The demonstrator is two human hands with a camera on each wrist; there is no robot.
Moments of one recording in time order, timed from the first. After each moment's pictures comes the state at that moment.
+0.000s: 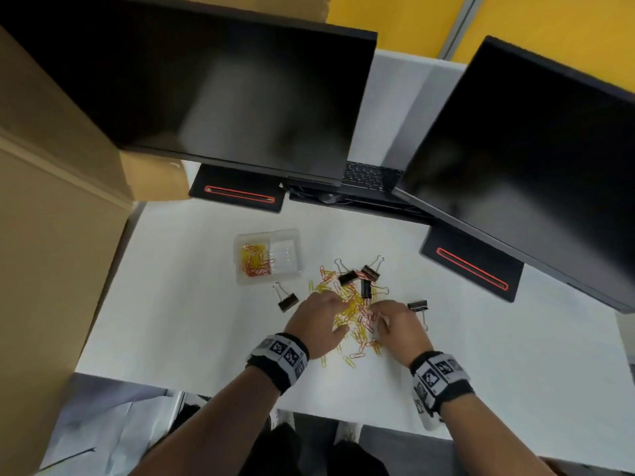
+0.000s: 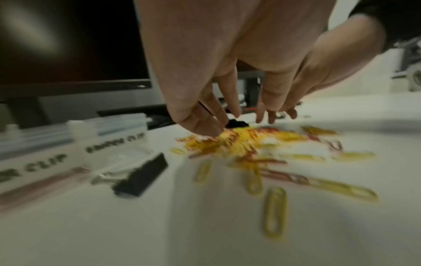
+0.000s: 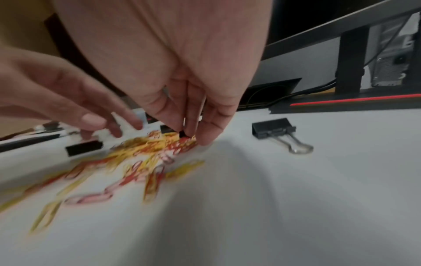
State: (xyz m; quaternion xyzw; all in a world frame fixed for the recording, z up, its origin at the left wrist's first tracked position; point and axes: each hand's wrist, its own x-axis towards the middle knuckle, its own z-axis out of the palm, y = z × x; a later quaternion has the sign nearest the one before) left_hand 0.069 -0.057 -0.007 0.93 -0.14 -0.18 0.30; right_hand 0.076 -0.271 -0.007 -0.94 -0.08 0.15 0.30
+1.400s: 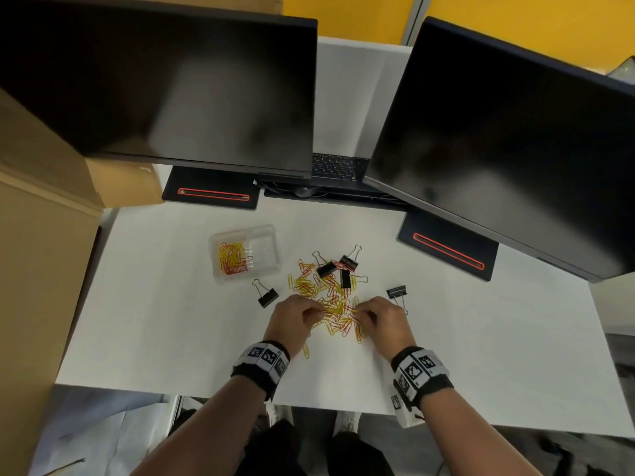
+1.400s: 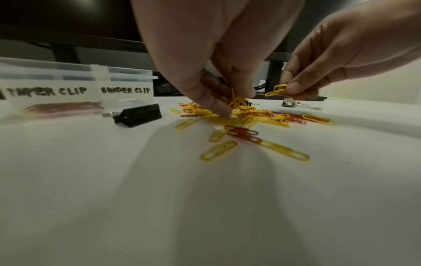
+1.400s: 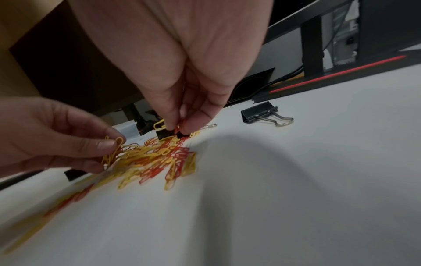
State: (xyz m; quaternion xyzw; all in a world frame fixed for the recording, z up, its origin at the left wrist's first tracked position) left_hand 0.053 -0.065 -0.025 0.87 0.05 -0.14 0.48; right_hand 0.057 -0.281 -0.015 -0.93 -0.05 0.09 0.36
